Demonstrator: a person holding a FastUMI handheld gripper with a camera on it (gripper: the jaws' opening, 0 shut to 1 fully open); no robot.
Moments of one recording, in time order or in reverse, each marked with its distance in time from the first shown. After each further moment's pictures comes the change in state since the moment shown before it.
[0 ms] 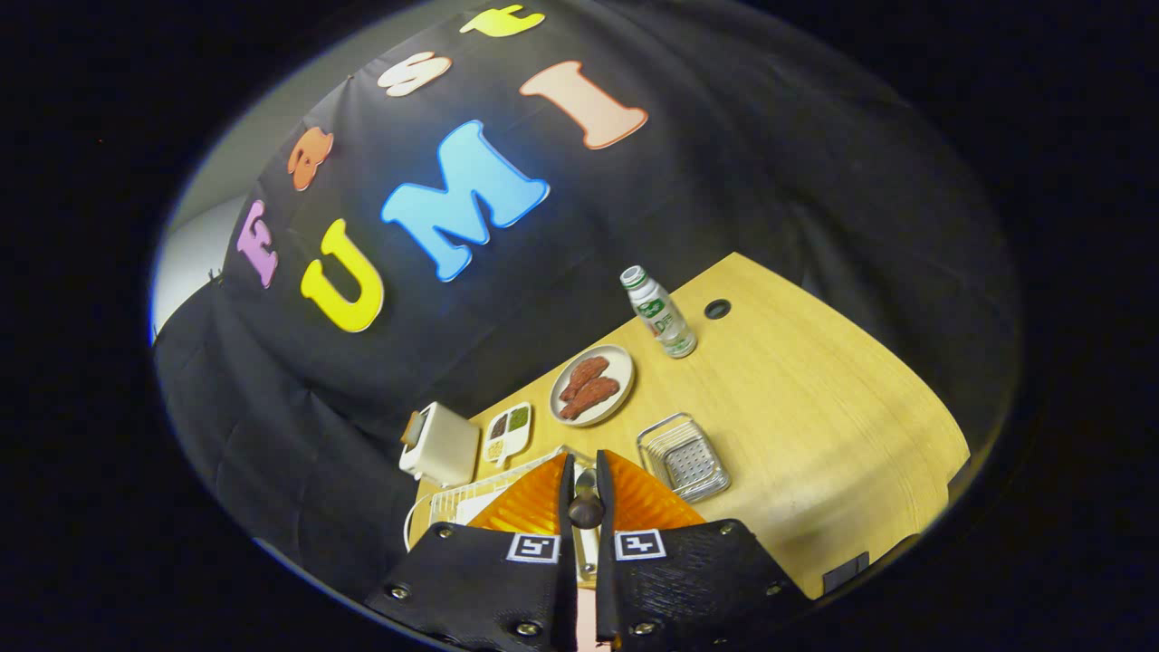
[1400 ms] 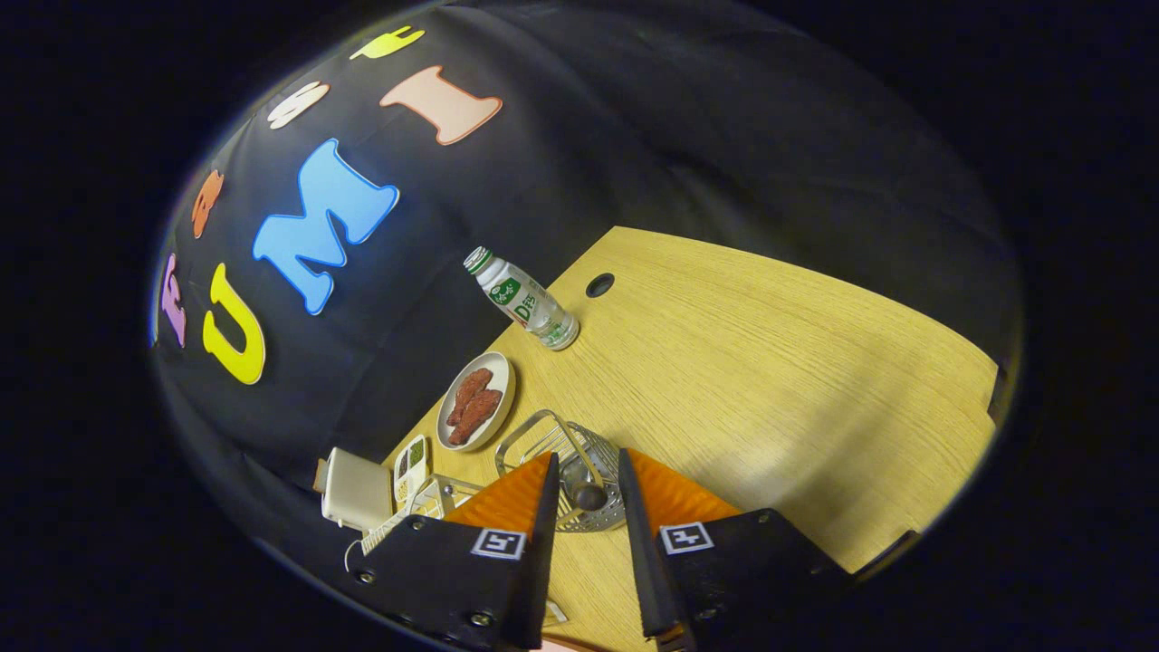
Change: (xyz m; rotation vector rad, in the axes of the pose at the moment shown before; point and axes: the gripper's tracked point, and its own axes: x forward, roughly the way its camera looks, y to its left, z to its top) arm 0.085 -0.148 -0.033 0.247 -0.125 -0.307
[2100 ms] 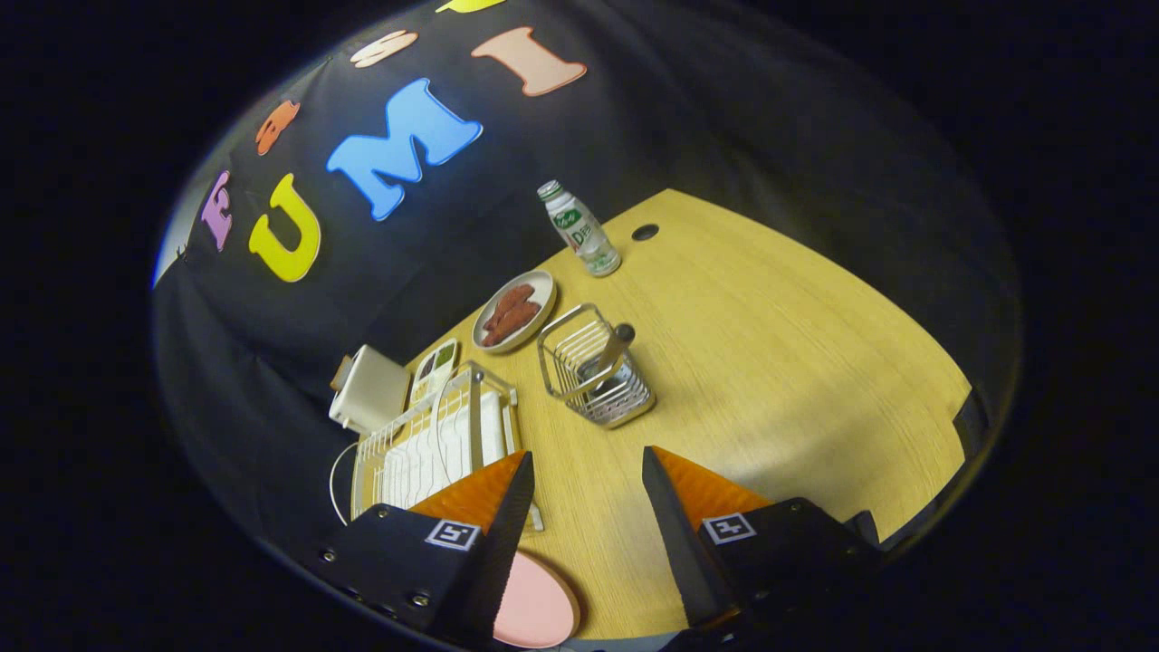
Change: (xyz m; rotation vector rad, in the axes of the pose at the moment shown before) arm -0.085 0.001 -0.056 -0.219 0.127 0.086
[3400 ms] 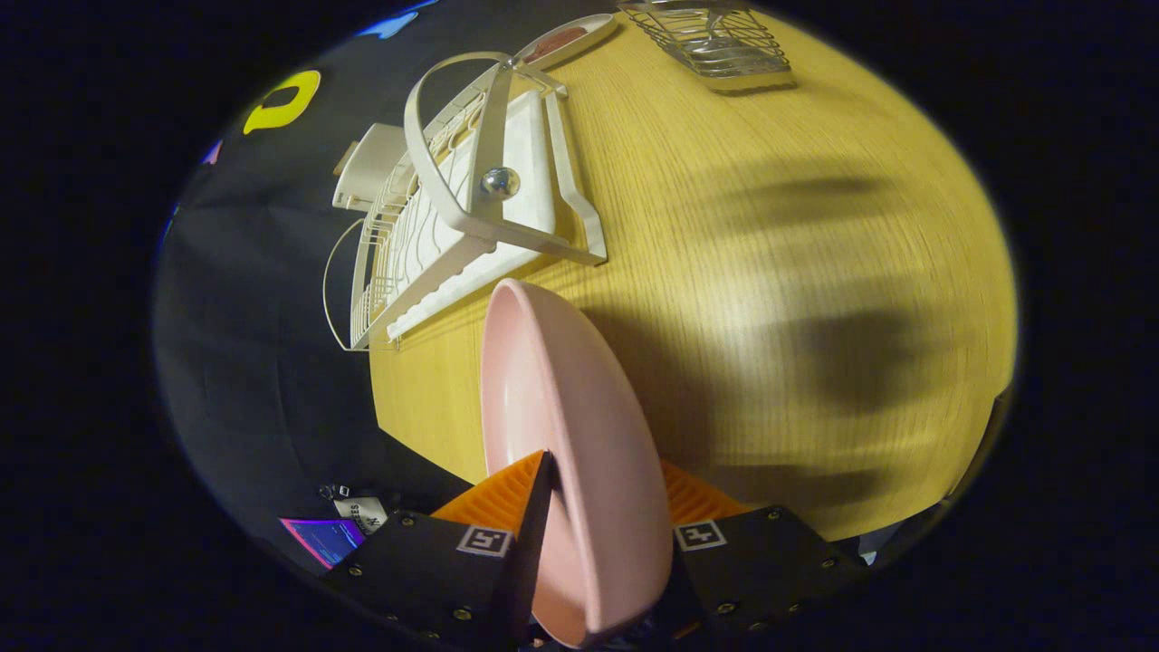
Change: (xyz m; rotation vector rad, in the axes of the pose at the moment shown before) arm -0.015 0.039 -0.247 -0.076 0.851 0.160
